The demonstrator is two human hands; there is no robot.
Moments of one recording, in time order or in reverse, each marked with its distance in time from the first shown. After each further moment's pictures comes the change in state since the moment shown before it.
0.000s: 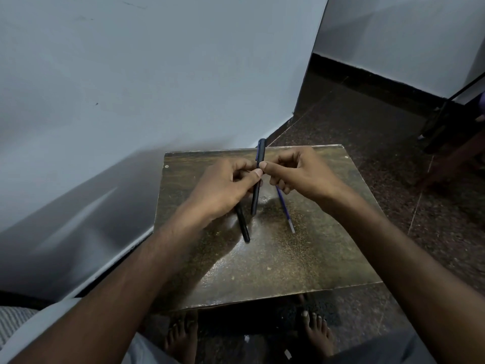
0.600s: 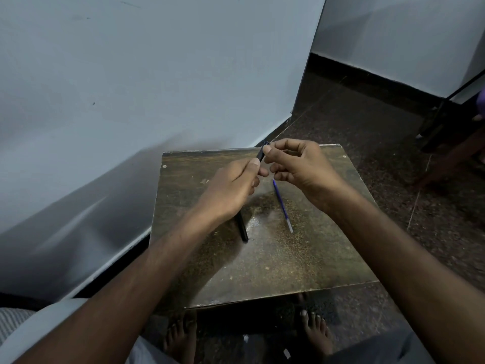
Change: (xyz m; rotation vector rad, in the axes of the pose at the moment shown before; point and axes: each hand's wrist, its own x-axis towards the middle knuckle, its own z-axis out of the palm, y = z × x) left_hand 0.003 -0.002 0.018 -0.082 0.003 -0.013; right_hand 0.007 0.003 0.003 0.387 0.087 0.074
